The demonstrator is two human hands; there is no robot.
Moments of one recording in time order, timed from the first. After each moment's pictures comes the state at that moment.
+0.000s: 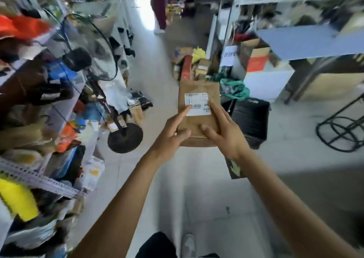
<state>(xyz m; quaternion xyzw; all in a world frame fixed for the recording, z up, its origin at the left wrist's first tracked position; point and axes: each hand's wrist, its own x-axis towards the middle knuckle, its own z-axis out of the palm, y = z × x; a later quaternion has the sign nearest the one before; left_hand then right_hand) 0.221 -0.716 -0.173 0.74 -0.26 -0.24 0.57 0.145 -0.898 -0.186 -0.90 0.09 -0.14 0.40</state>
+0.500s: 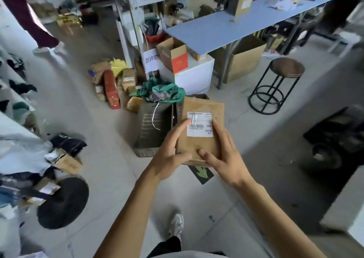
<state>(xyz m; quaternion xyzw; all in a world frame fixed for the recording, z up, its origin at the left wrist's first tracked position) 0.316 -0.953 -0.208 0.64 -0.43 -0.40 0.49 0.152 -1.058 -0.220 -0.79 0.31 -0.23 0.47</state>
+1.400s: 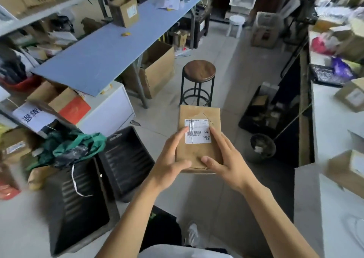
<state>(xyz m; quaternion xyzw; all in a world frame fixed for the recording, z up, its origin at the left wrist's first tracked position) 0.242 -1.431 -0.233 0.52 -0.56 -0.53 0.37 0.038 -1.456 -0.234 -0.72 0.50 -0.27 0.41</state>
